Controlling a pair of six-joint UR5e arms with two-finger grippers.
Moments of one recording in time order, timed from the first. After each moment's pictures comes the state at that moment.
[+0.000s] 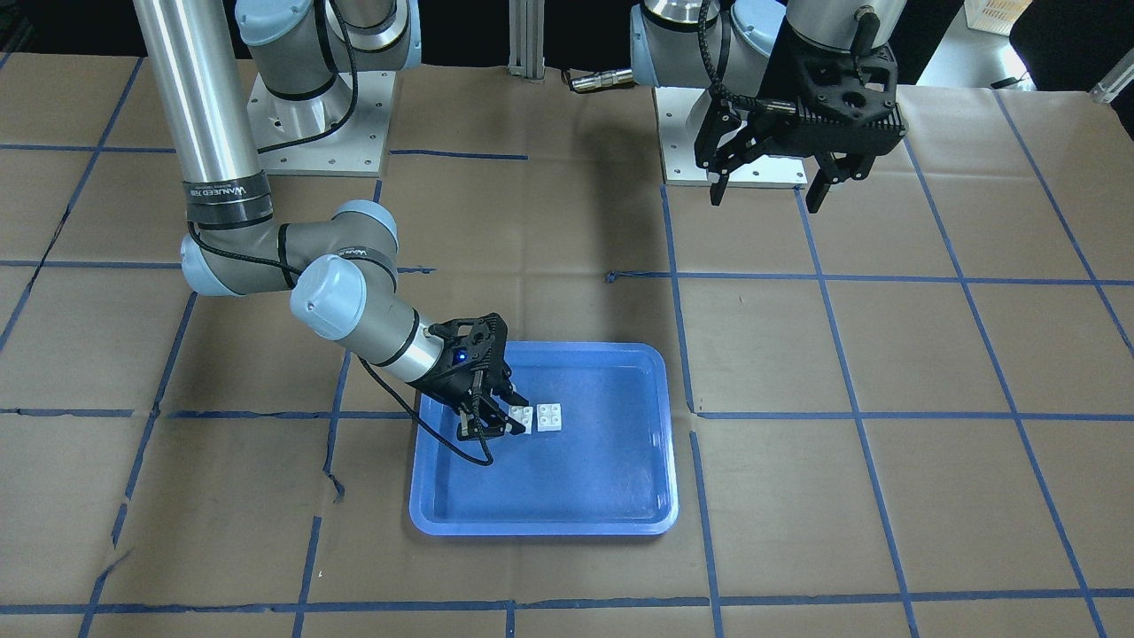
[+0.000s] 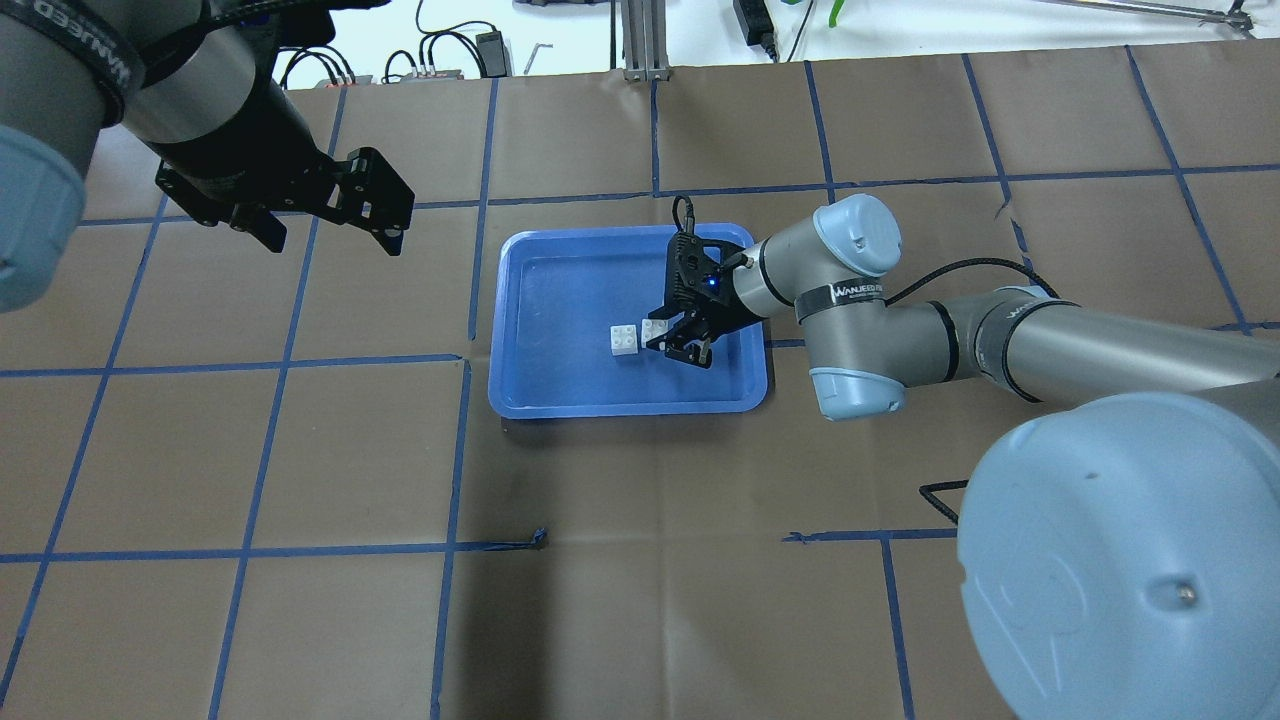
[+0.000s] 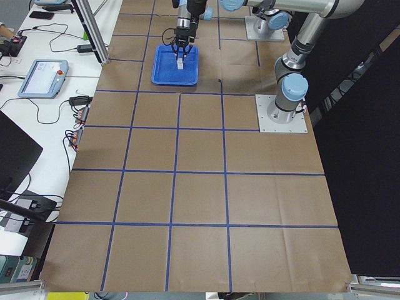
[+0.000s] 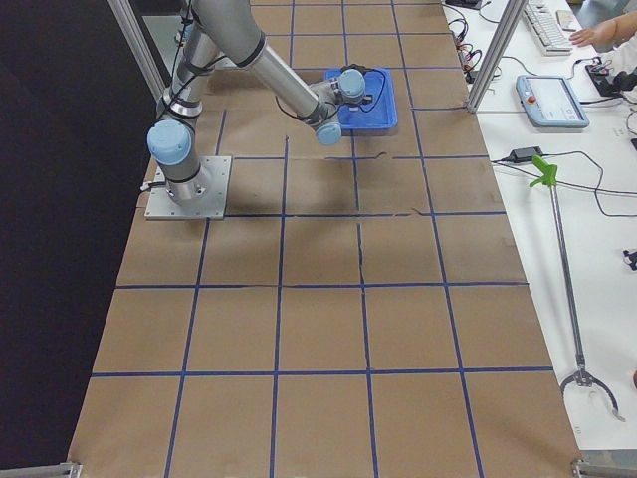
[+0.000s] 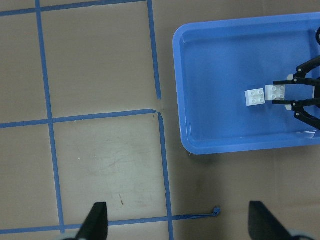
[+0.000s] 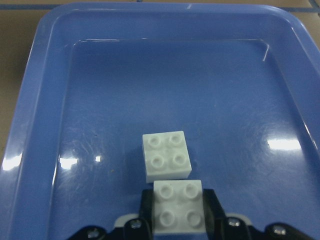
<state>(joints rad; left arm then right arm) -1.60 -1.49 -1.61 -1.51 1.58 0.05 1.71 -1.01 1.95 -2.77 -0.93 -1.29</state>
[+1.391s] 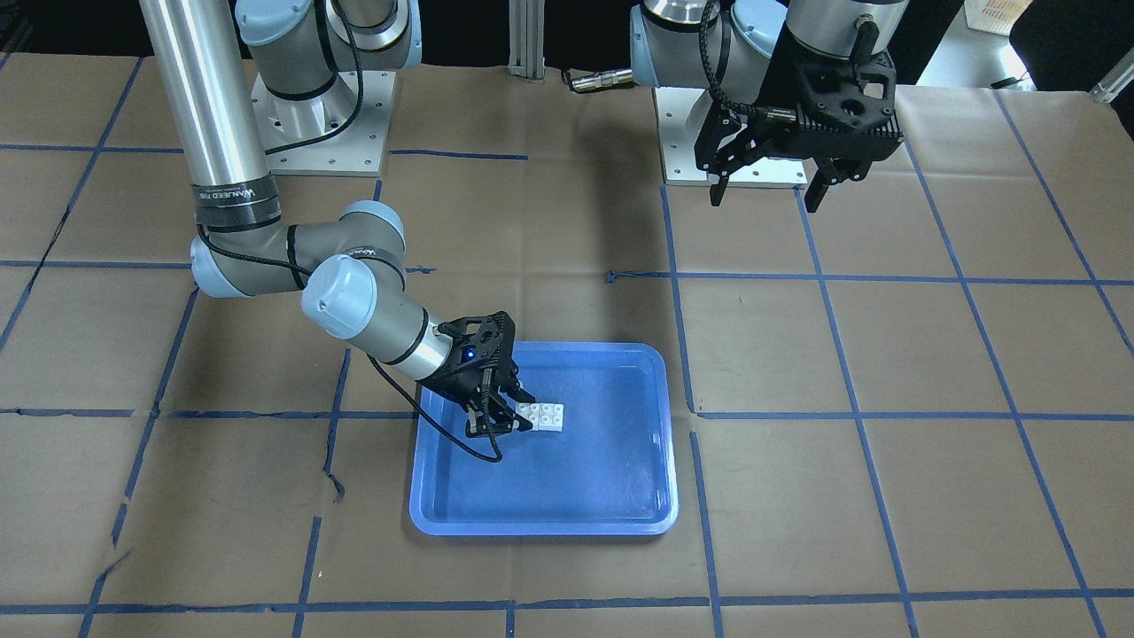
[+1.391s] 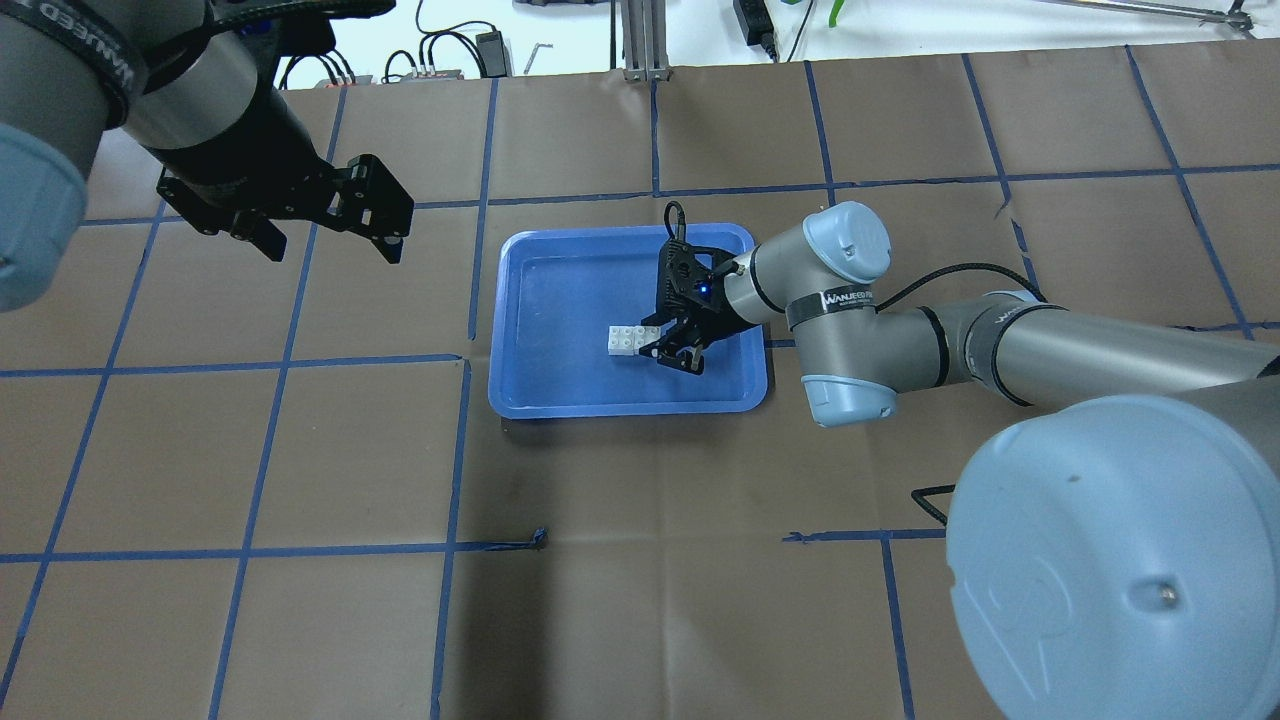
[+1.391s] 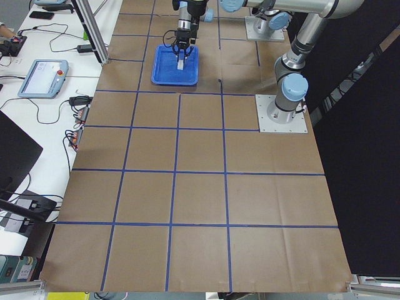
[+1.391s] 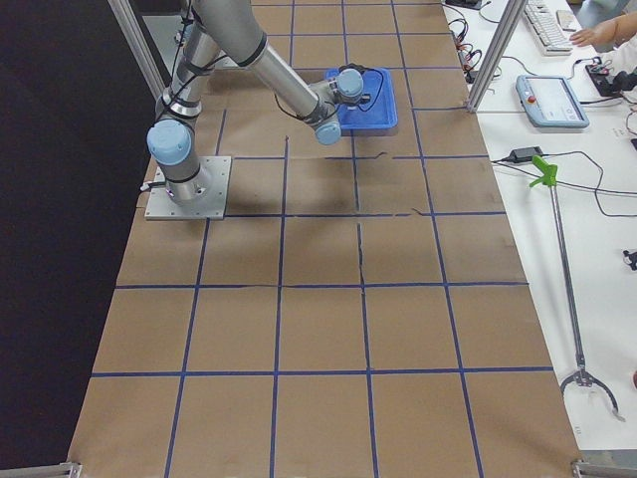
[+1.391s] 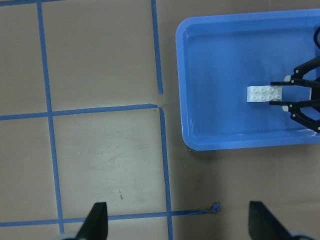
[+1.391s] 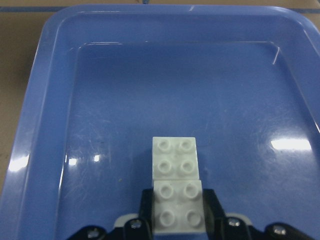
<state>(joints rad) -1.59 -1.49 -1.61 -1.54 1.58 0.05 1.72 -1.00 1.95 -2.78 -0.93 -1.28</state>
